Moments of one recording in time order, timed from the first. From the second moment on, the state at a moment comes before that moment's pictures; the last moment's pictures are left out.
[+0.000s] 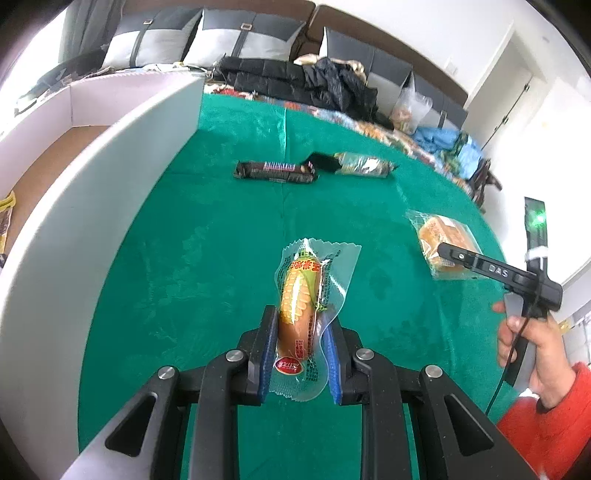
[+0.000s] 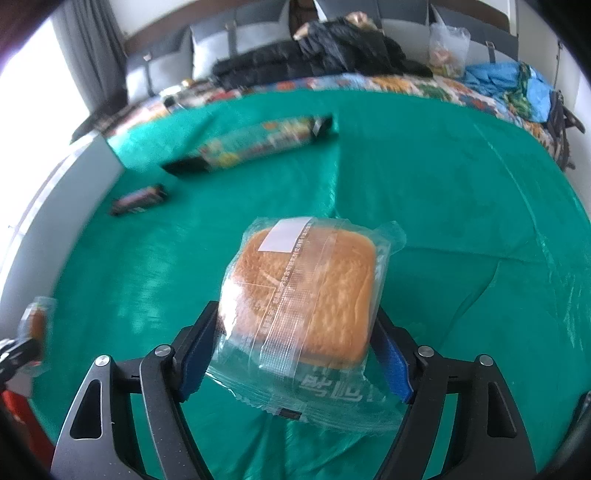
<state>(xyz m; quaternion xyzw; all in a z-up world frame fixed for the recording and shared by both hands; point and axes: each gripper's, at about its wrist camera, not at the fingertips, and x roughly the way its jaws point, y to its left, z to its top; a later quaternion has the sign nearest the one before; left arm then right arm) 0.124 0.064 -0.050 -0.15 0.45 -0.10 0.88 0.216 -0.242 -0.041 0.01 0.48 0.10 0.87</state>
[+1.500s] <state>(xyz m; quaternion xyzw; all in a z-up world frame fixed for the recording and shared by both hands) 0.020 0.209 0.027 -0.20 0.36 0.00 0.91 0.159 -0.122 -0.071 -0.13 0.47 0.12 0.87</state>
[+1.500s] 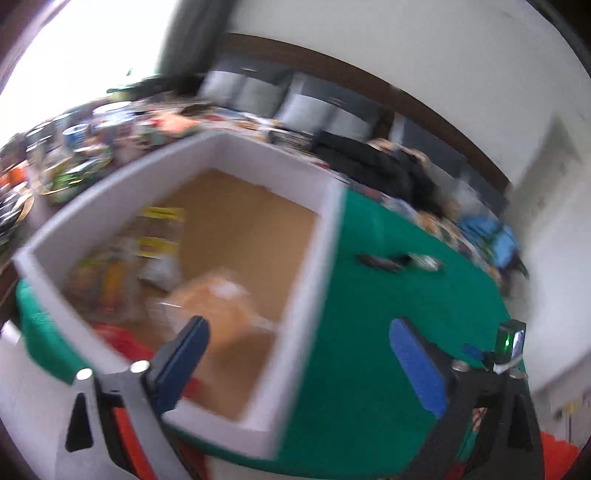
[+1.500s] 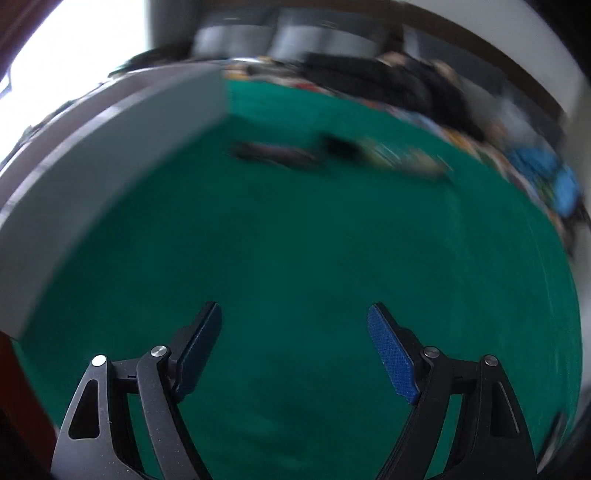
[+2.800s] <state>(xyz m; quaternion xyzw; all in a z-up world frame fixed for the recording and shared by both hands) 0.188 0.022 -0.124 0.00 0.46 -0.01 0.89 0.125 -0.294 -0.089 -0.02 0.45 -0.01 0.89</state>
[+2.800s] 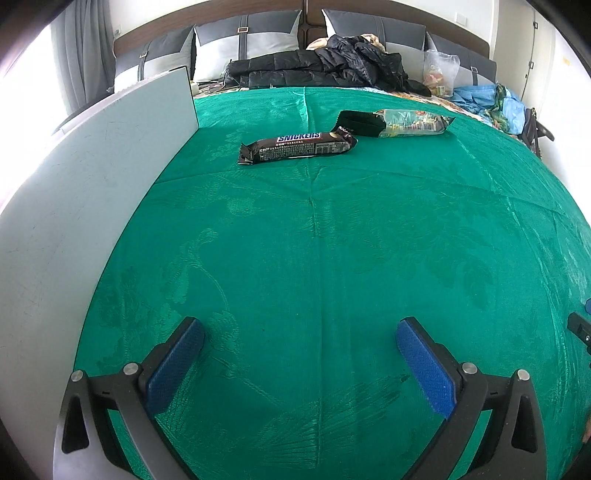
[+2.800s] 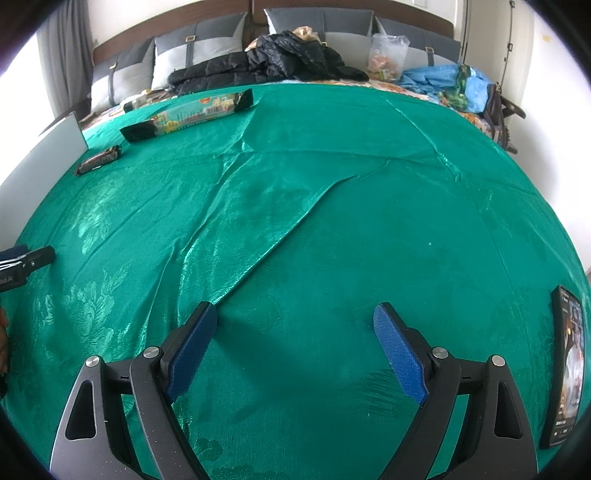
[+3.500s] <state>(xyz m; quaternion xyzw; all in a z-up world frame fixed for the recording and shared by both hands) 0.188 0.022 -0.124 0.00 0.46 -0.01 0.89 0.130 -0.294 -0.079 -0.03 0.47 -0.04 0.88</state>
